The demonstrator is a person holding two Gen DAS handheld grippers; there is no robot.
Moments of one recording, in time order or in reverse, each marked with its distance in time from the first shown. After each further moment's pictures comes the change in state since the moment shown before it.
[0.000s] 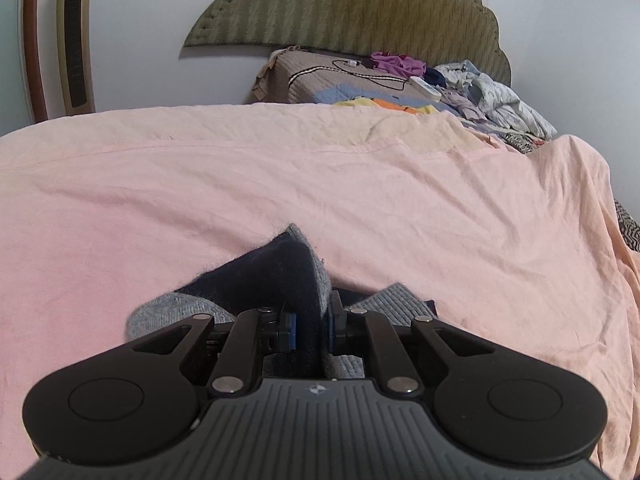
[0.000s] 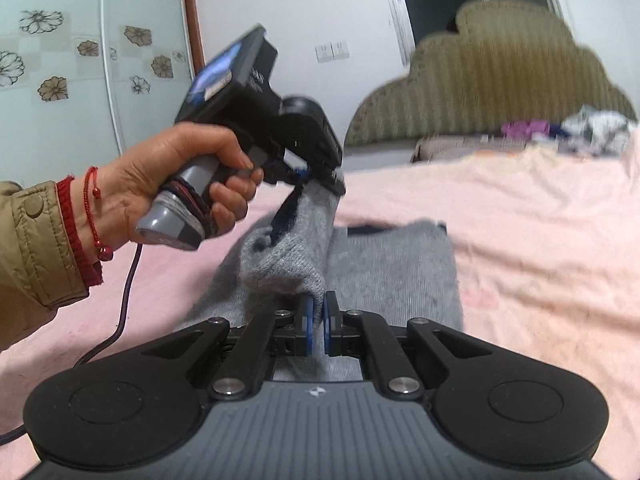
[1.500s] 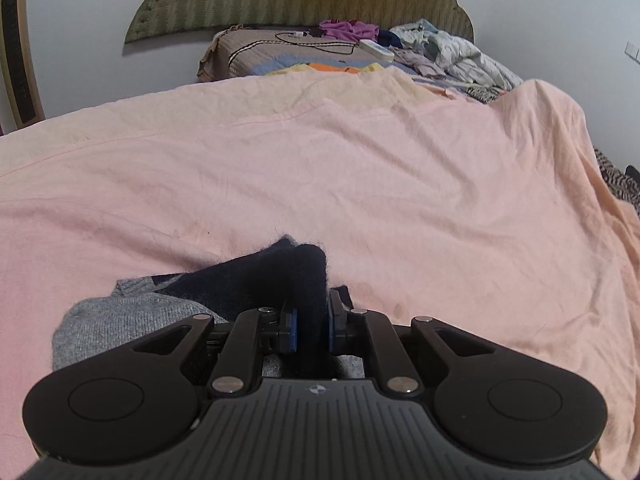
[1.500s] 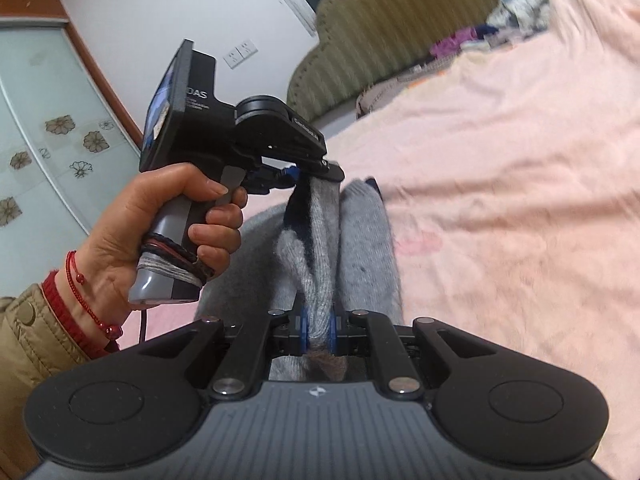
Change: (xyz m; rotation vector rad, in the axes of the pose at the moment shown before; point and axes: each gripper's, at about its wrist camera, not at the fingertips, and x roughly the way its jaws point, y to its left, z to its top) left arm 0.050 -0.082 -0.010 0.124 0.072 -0.054; right arm 0.000 -0.063 -0.011 0.426 0.021 0.000
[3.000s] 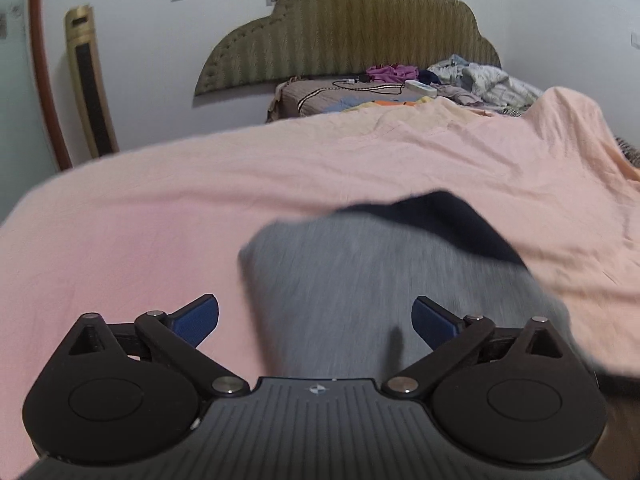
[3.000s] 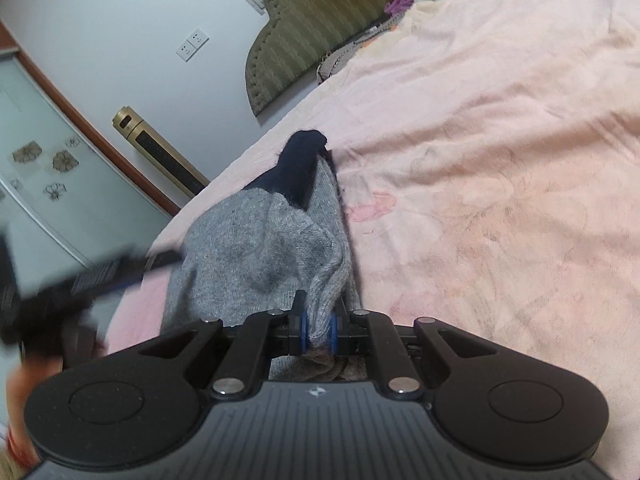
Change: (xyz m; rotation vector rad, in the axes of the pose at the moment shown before) left arm -0.123 0.087 -0.118 0.049 -0.178 0.164; right arm 0.018 -0.033 0.001 0.167 0.074 -0.032
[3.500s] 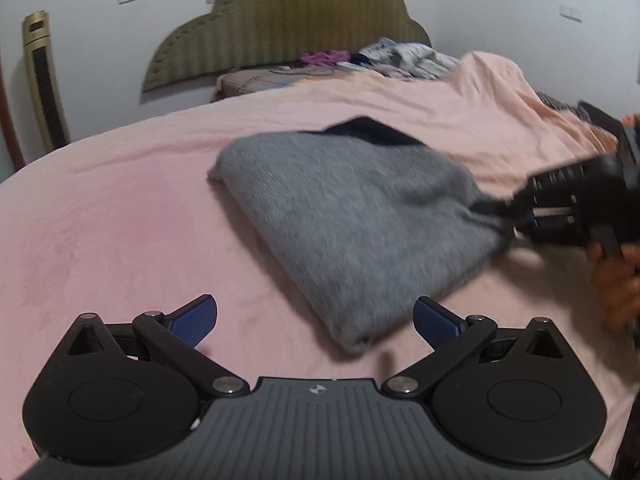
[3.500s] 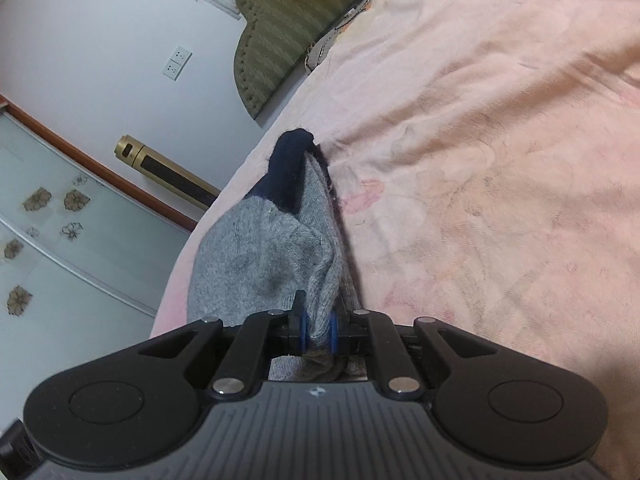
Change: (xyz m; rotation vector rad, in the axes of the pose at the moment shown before) left arm -0.064 0.008 -0.088 0.135 0.014 -0.165; right arm 0.002 -0.021 0.003 0.171 0.030 0.075
